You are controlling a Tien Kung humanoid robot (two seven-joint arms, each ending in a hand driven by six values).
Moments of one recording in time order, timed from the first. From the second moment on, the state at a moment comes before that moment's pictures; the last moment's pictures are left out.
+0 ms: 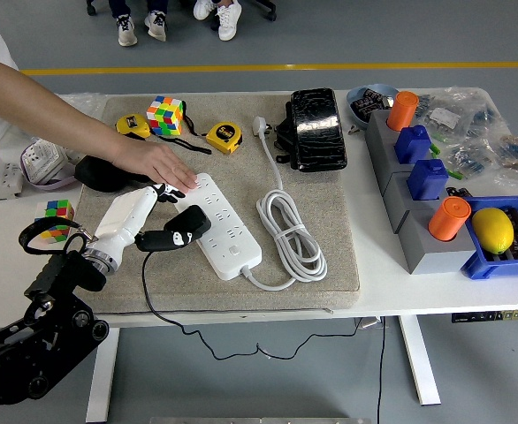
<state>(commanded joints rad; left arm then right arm) -0.31 0.28 -0.85 -1.22 1.91 0.36 0.15 0.05 -0.21 1.15 0.21 -0.24 -0.10 0.08</state>
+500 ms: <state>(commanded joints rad) -0.32 0.26 -0.84 -1.19 1.91 0.38 0.15 0.05 -0.21 1.17 0.21 -0.25 -0.10 0.08</state>
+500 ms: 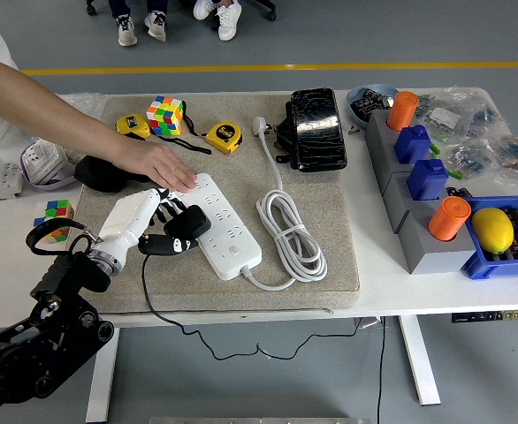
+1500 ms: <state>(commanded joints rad) -0.26 0.30 -0.94 -1.14 1.81 0.47 -0.05 0.05 -0.21 1.17 0.21 -0.25 -0.10 0.08</state>
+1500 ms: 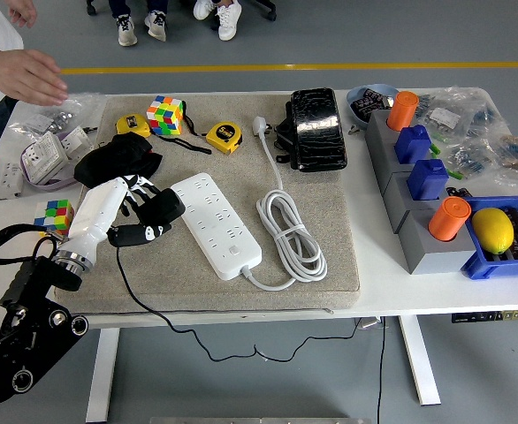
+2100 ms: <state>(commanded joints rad) -0.25 0.30 -0.95 -1.10 1.82 0.42 -0.01 0.05 -0.21 1.17 0.21 -0.26 -0.10 0.08</state>
